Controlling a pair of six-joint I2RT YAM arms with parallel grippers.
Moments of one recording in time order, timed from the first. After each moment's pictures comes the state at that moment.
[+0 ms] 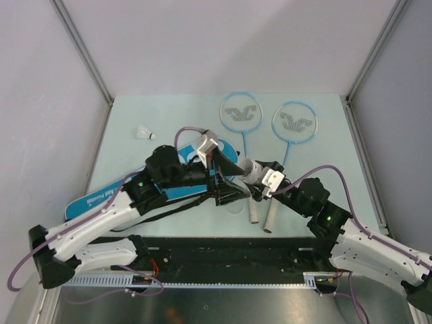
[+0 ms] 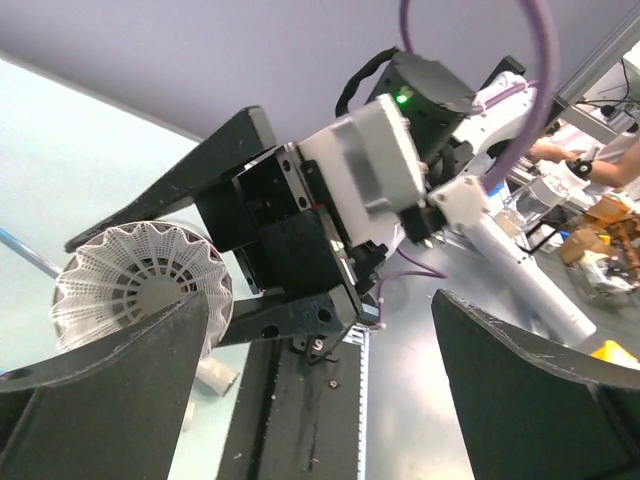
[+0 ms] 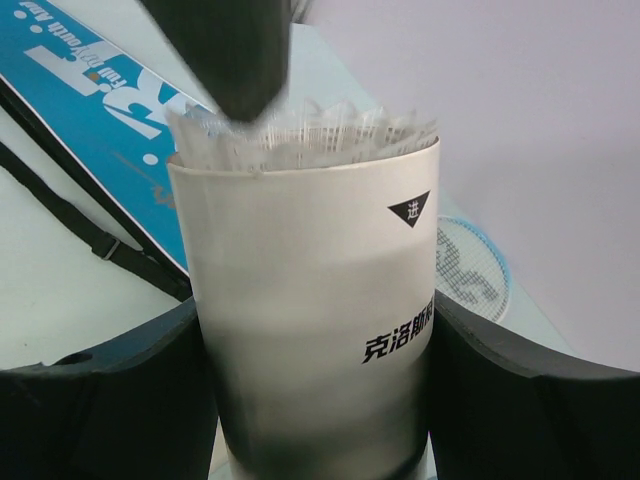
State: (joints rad) left arm -0.93 1.07 0.98 0.08 0.55 -0.47; right arm 0.92 0.71 0.54 0.18 -0.01 -0.47
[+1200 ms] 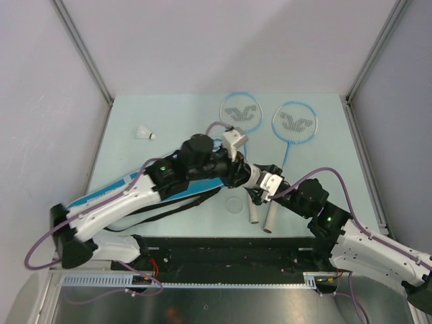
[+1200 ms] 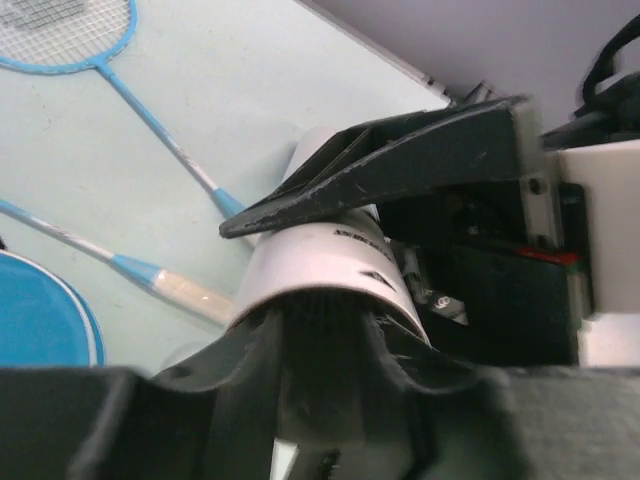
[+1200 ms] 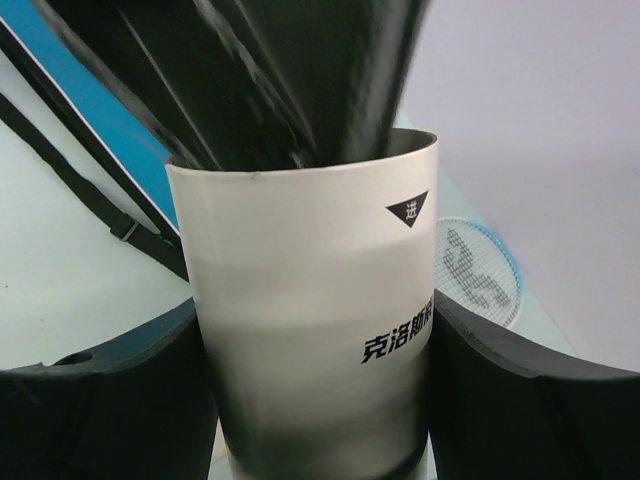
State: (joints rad) left arm -0.99 1.30 1.24 -0.29 0.25 -0.25; right arm 0.92 0.70 0.53 0.16 -0.04 -0.49
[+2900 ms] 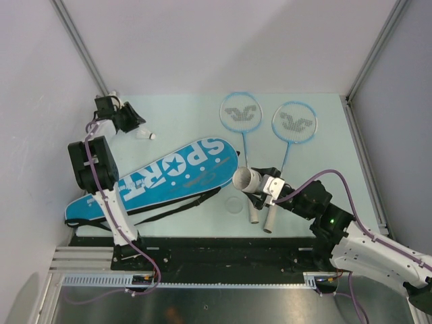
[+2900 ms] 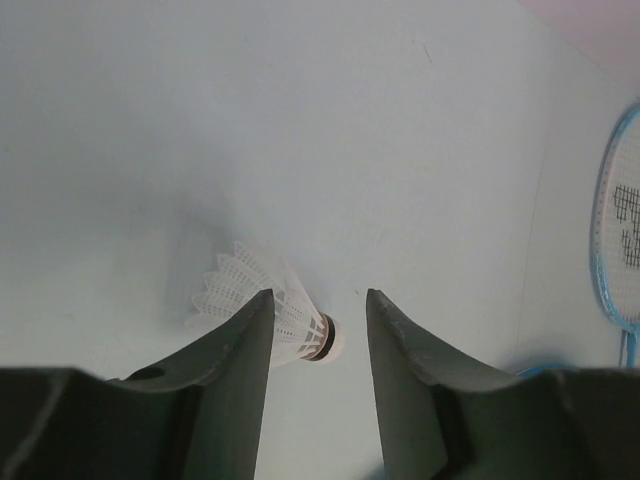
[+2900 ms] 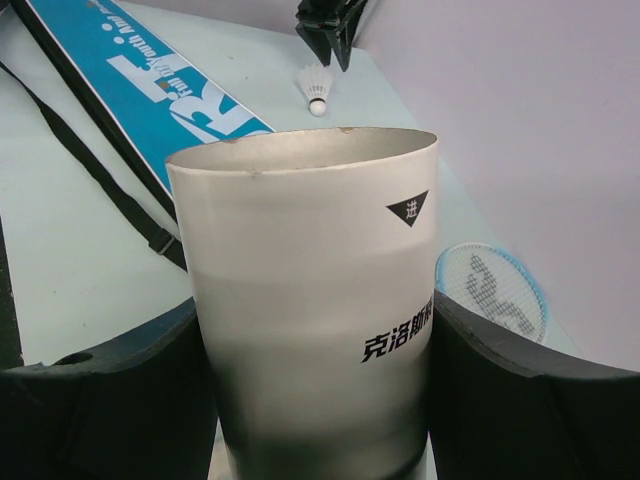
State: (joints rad) left arm 0.27 2.13 1.60 -0.19 0.41 -0.35; right arm 0.94 0.66 0.53 0.13 -0.11 -0.47
